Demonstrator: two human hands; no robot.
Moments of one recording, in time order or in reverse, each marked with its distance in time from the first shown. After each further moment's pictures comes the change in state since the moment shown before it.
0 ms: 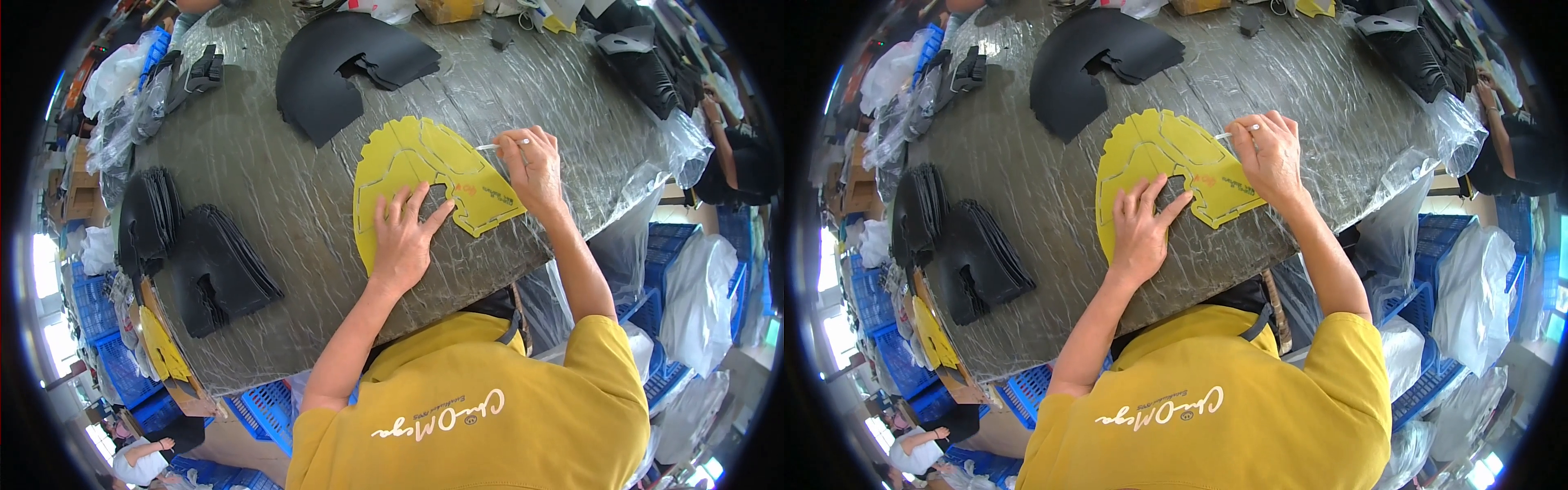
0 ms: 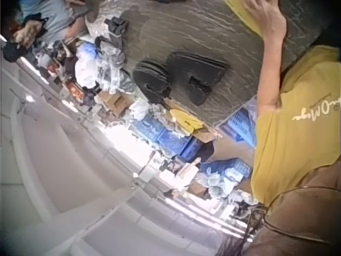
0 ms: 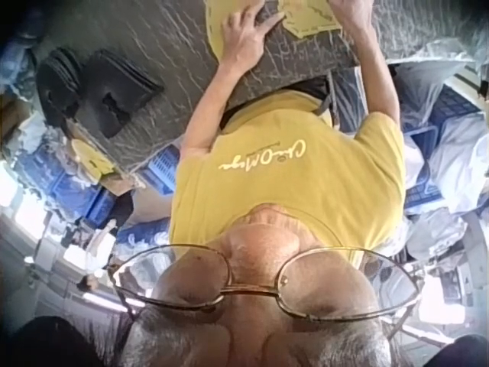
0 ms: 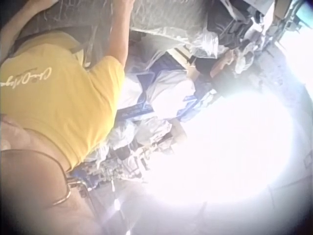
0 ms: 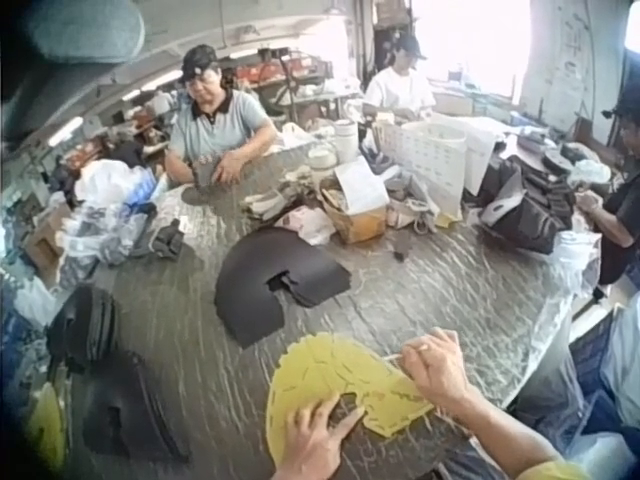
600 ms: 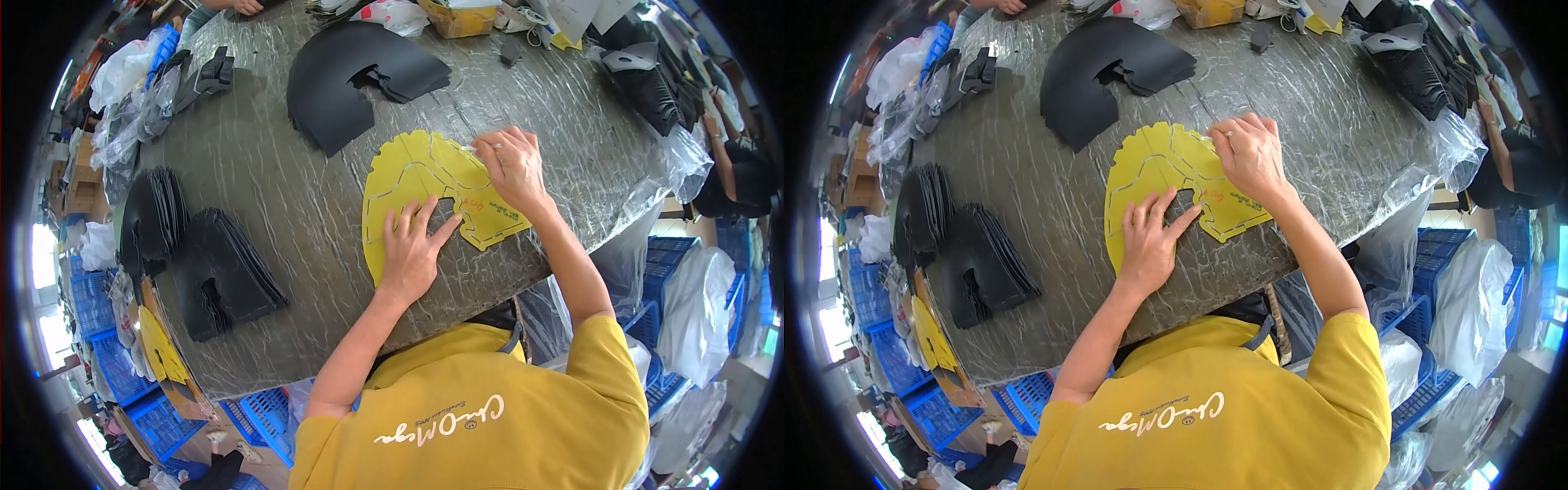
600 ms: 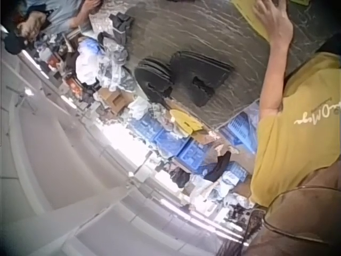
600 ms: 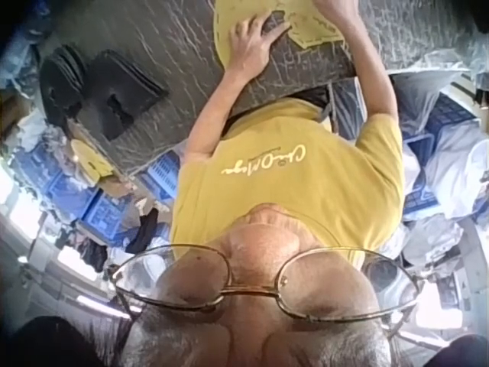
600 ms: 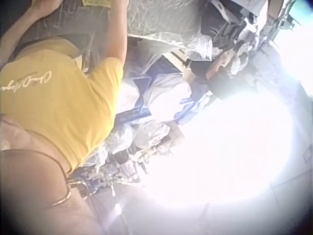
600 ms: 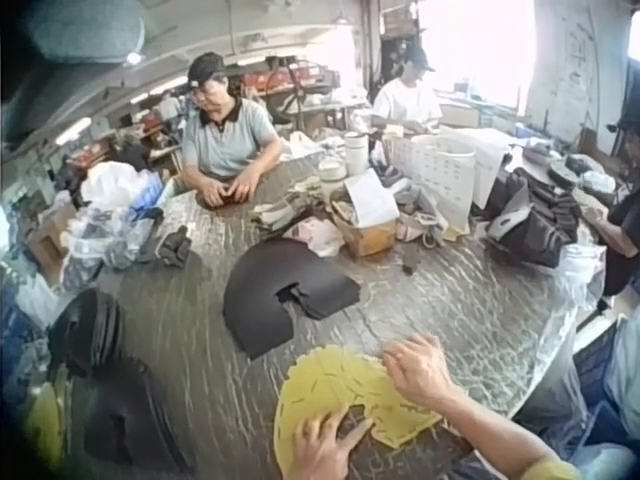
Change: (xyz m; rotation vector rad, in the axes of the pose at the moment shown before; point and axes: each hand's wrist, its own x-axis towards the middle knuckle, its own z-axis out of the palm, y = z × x) left_hand 0.000 0.001 -0.001 -0.032 0.008 0.004; right_hand 0.027 -0.003 0.032 -0.048 -0.021 -0.114
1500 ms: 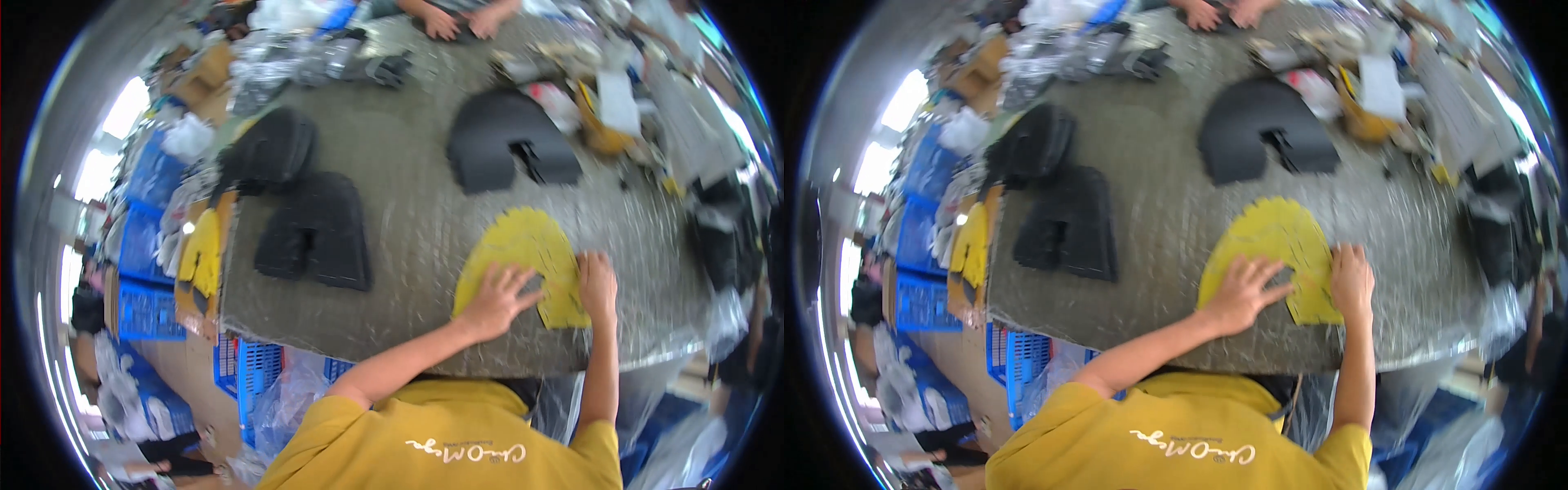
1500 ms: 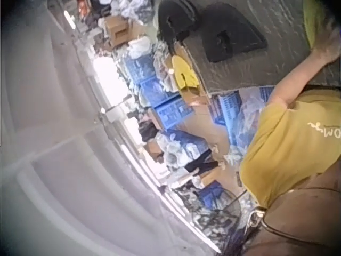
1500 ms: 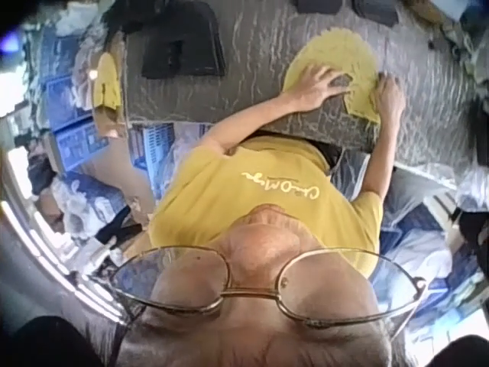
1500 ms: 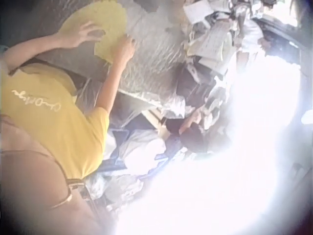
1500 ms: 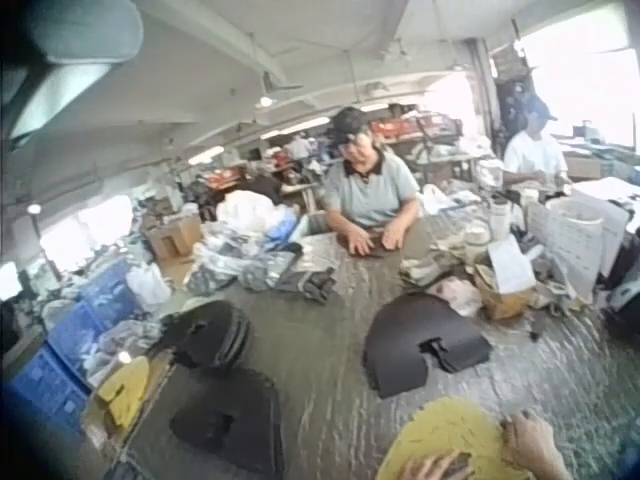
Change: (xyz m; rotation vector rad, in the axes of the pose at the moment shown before) left_hand -0.005 0.005 0.016 -0.013 0.070 0.019; right_hand -0.033 0.018 -0.005 -0.150 -0.372 0.262
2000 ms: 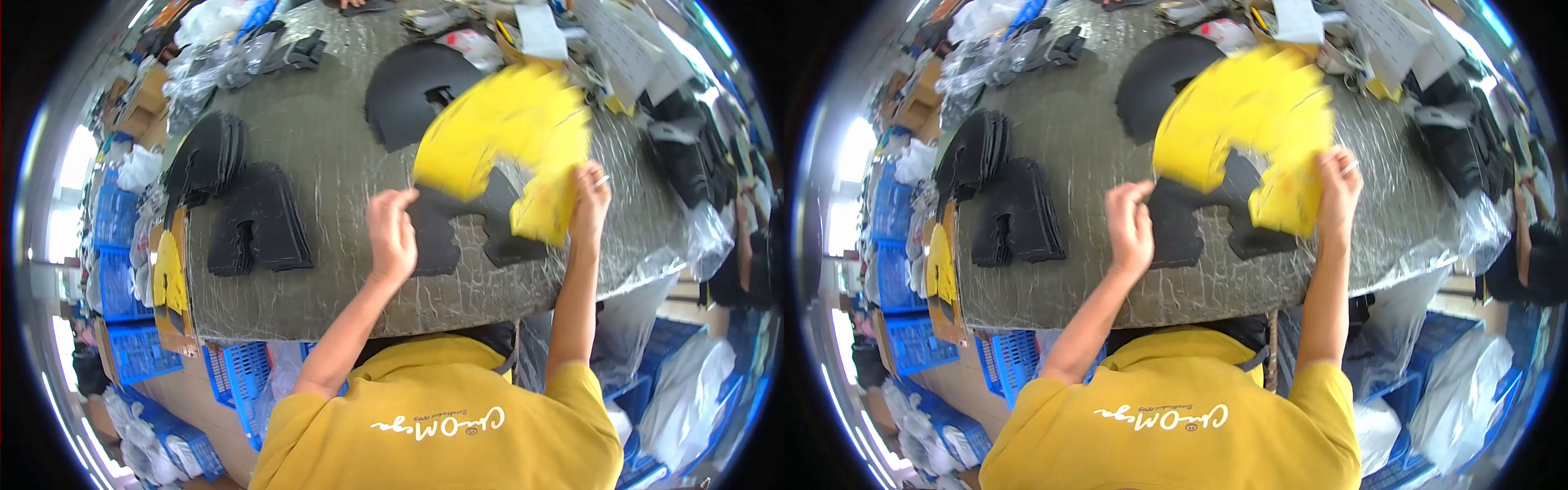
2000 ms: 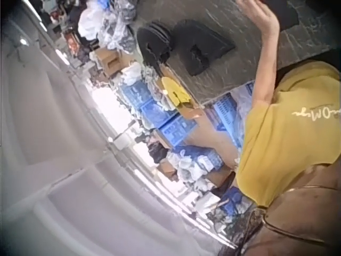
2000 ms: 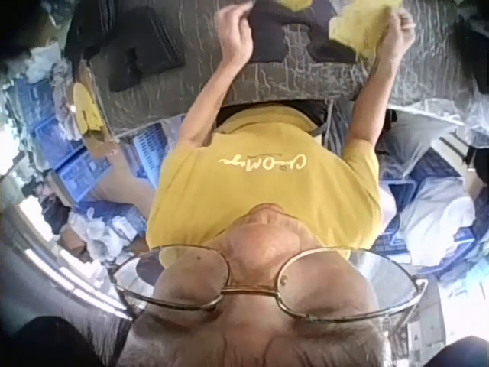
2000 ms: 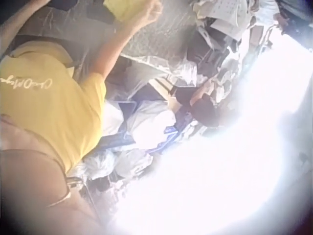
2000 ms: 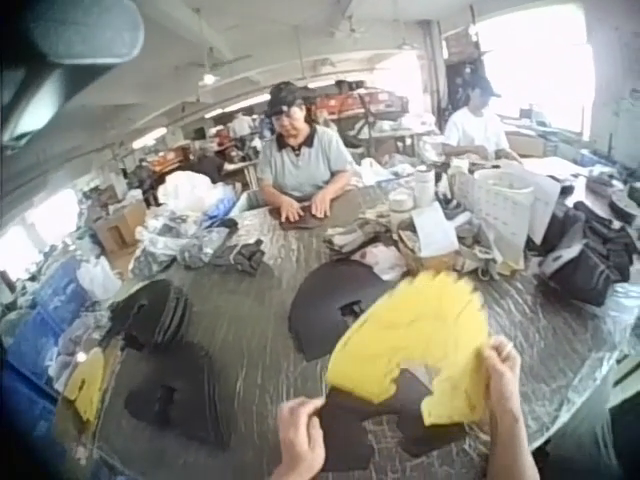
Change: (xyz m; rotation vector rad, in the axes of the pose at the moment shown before) left_hand 0.006 -0.036 -0.050 -0.179 0.611 -0.264; right_hand 0.030 0.046 -0.020 1.478 0.380 0.048
